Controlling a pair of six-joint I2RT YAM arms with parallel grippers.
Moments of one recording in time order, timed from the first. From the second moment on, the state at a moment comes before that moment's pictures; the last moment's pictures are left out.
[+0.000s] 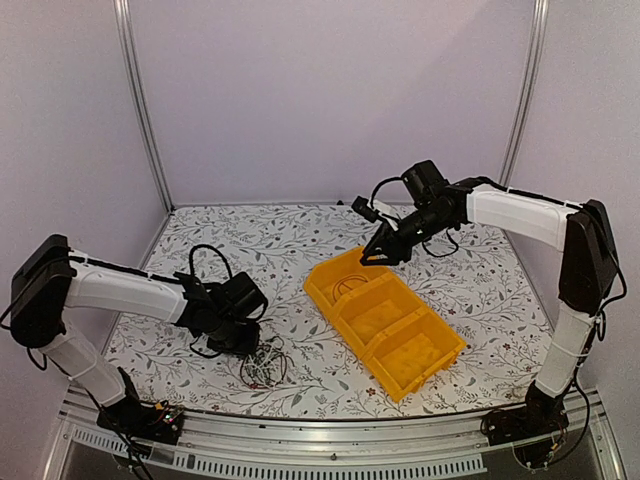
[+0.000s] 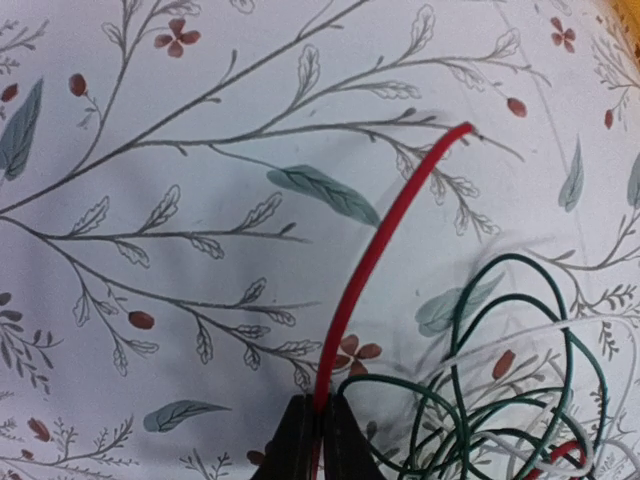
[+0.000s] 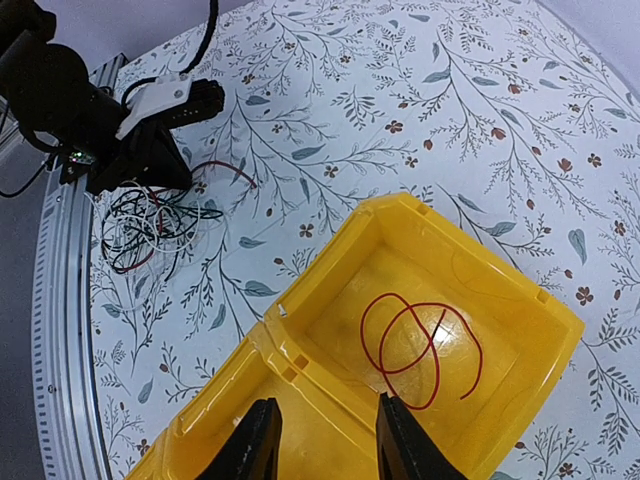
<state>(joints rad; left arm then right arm) -0.89 1.55 0.75 -0.48 -0.14 -0.78 0.58 1.84 1.51 -0.64 -0.65 -0.45</state>
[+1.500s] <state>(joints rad) -0.94 1.17 0.79 -0.23 -0.10 -0.44 0.82 2.10 1.92 -0.64 -0.83 -0.38</state>
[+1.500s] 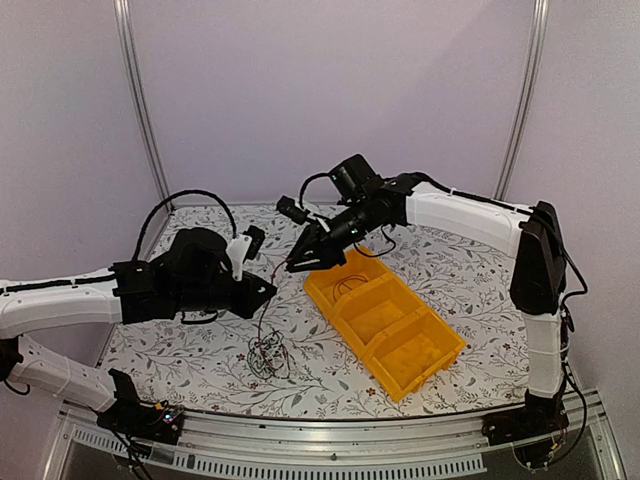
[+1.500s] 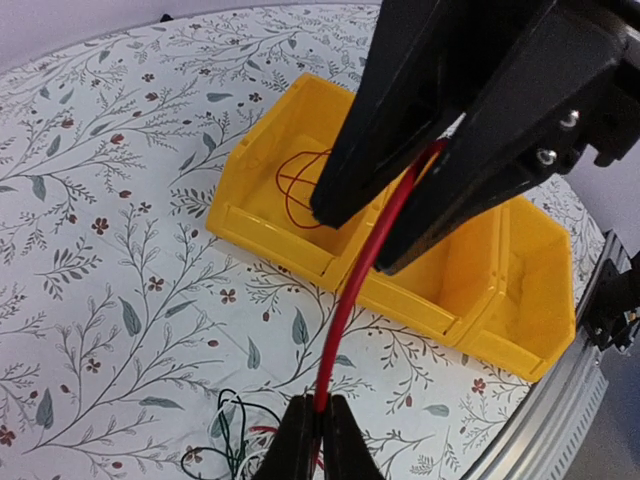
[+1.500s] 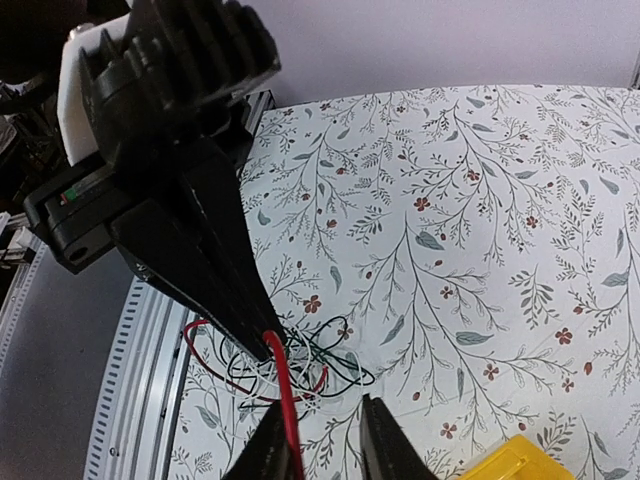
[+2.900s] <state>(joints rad) -0.96 1.41 0.38 0.19 -0.08 -0.63 0.64 1.74 2.16 -0.42 -0.79 -0.22</state>
